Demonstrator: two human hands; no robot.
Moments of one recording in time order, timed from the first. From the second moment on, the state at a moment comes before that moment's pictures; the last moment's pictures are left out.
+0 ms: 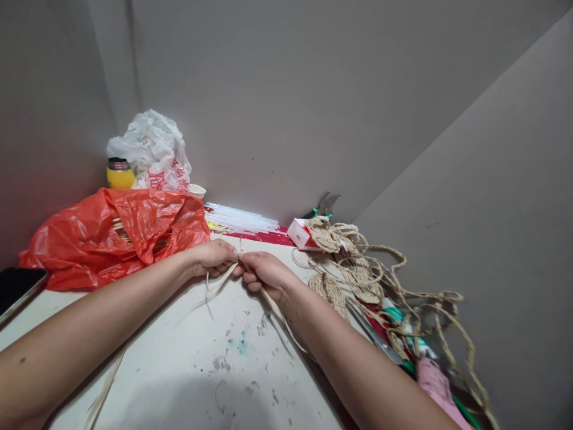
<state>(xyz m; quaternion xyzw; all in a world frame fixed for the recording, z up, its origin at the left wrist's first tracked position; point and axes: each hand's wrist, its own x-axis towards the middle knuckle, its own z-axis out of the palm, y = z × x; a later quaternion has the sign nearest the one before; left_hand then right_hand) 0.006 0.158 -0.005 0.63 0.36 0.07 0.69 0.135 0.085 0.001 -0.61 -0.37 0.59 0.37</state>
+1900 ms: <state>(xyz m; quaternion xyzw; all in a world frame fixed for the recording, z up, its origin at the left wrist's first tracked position) 0.012 0.125 0.010 0.74 0.41 0.02 0.54 0.151 0.083 -0.008 -0.57 -0.29 0.67 0.38</state>
